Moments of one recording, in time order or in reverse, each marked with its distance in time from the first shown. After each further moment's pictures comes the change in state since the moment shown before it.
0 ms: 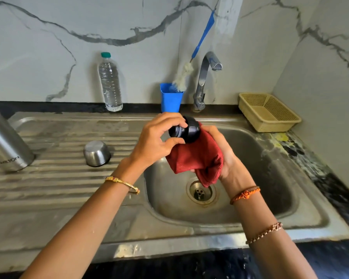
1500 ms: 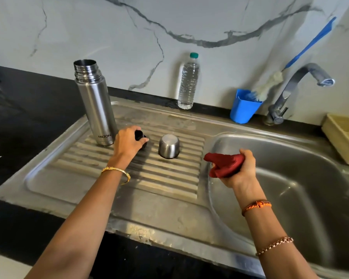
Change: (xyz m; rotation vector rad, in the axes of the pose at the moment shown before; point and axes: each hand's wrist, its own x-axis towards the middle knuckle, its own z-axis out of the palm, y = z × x) left_hand -0.102 -0.099 -0.178 0.627 0.088 -1.055; right_hand 0.081 0.065 0.068 0.378 0.351 0.076
